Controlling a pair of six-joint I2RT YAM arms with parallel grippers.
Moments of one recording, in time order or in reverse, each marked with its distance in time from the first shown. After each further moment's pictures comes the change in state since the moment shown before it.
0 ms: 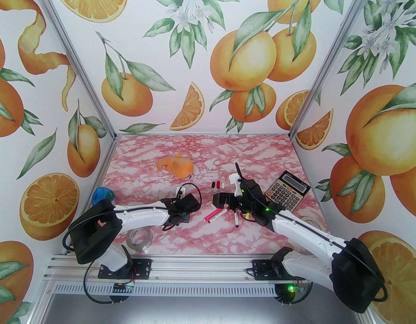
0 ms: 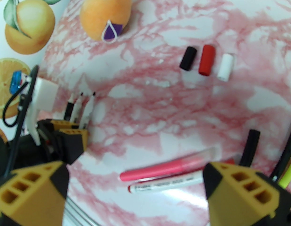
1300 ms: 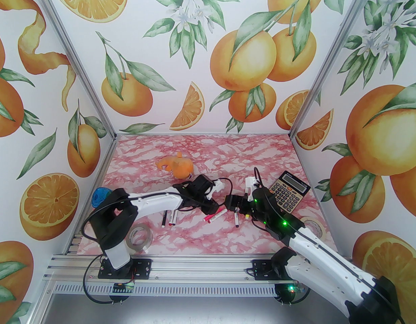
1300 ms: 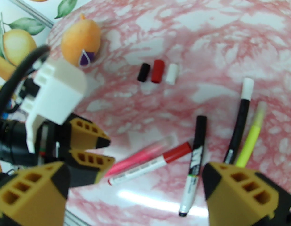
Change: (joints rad) left arm 0.024 0.239 0.344 0.188 0.621 0.631; right arm 0.000 -0.325 -0.055 -0.234 0.230 0.045
